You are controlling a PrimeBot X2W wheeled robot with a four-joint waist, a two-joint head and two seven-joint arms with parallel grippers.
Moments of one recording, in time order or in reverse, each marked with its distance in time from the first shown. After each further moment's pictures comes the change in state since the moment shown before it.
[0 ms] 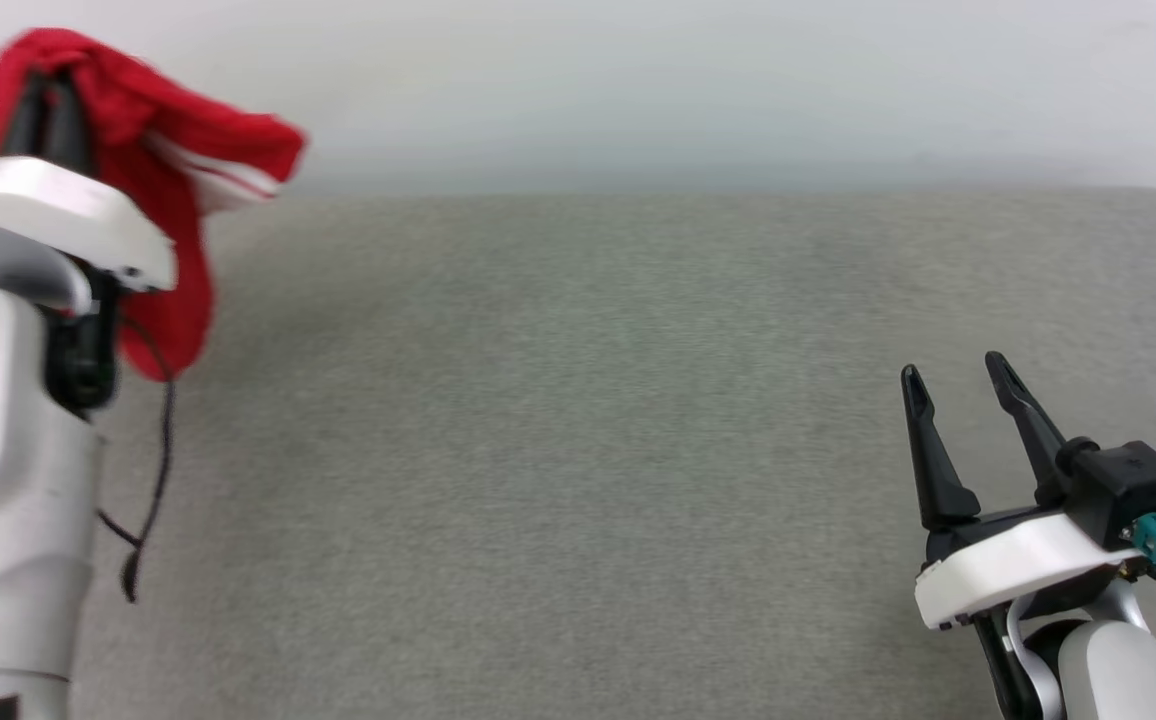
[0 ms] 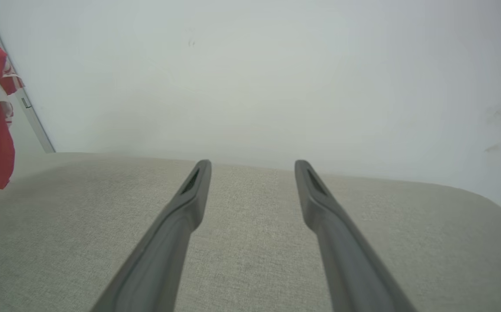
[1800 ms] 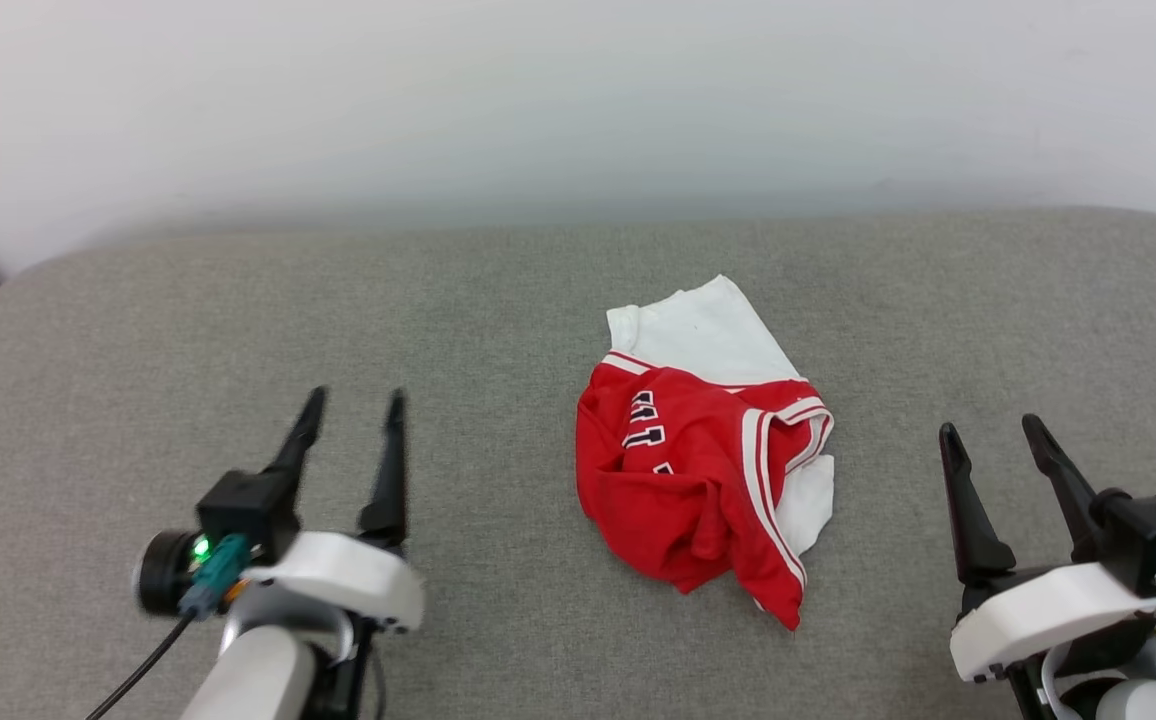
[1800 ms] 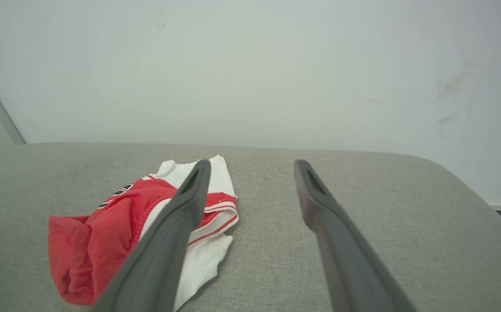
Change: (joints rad) left arm 0.574 -0.207 -0.198 -0.398 0.039 0.145 -0.135; right arm 0.103 0.000 -0.063 -0.060 -0.002 0.000 0.067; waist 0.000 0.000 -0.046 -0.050
